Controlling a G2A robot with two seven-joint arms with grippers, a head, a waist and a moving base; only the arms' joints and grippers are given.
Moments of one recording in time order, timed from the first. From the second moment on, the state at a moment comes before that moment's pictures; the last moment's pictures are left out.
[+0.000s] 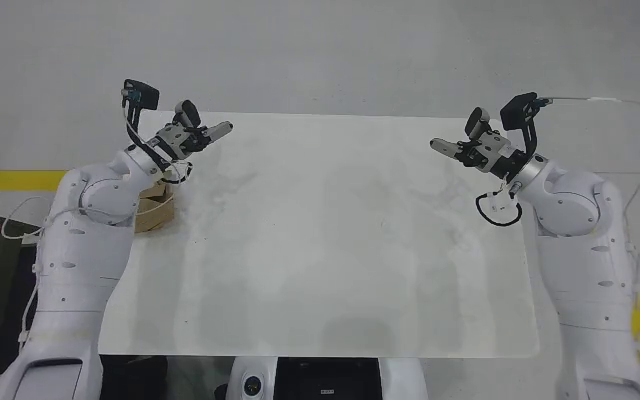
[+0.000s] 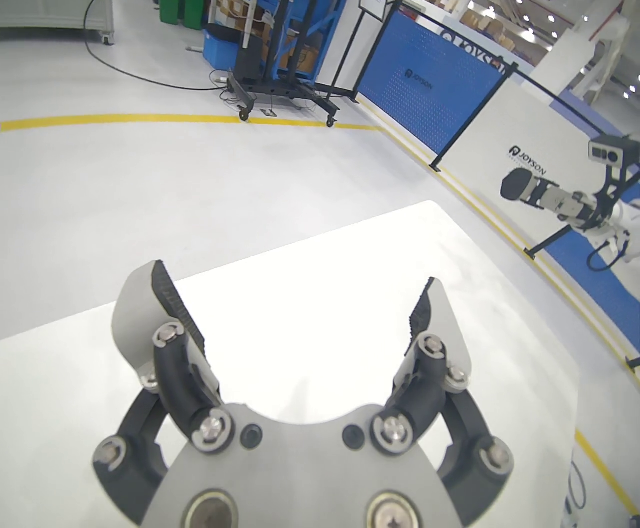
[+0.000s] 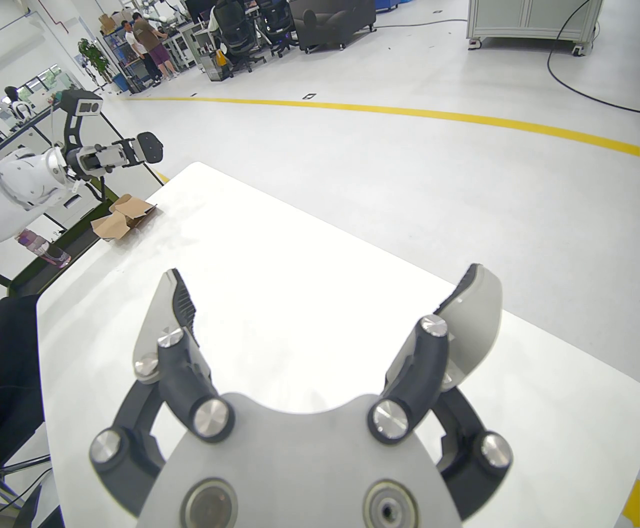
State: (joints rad) left arm 0.91 -1.02 -1.44 -1.30 0.51 -0.59 -0.47; right arm -0.95 -1.11 1.52 -1.41 -0.63 -0.73 0.55
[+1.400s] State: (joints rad) left arm 0.74 -0.90 -1.75 -0.92 0.34 -0.45 -0.79; right arm -0.95 -1.11 1.52 -1.41 -0.63 -0.73 0.55
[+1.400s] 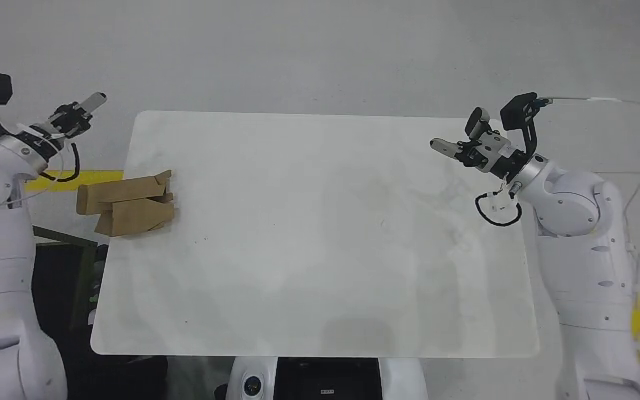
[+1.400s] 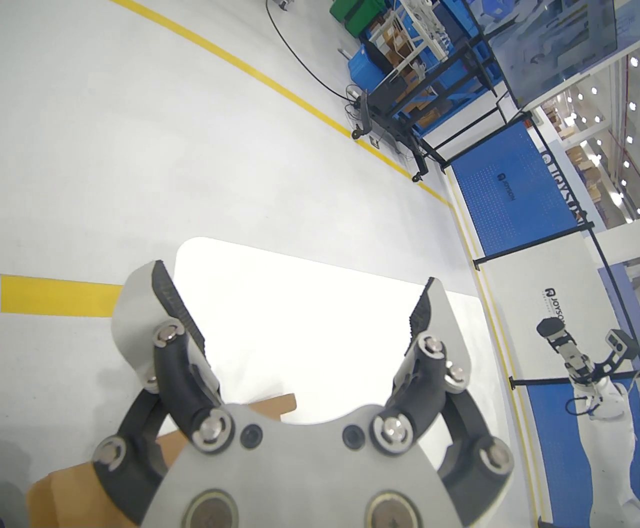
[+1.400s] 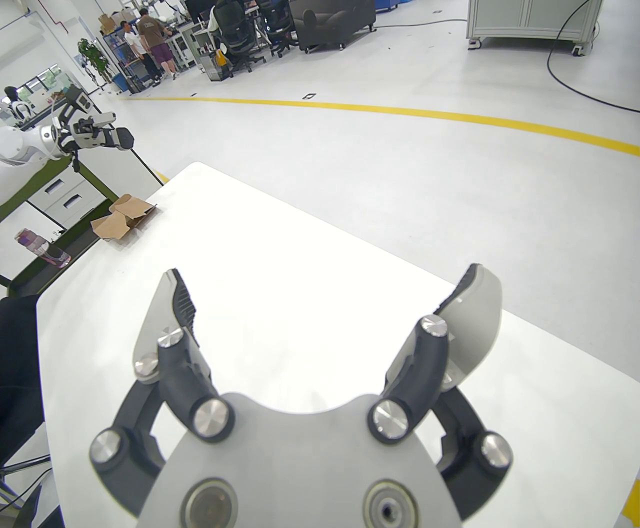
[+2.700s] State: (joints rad) left arm 0.58 -0.79 -1.65 -0.49 0.62 -0.55 -1.05; right arm -0.95 -1.11 1.52 -1.41 -0.63 -0.73 0.55
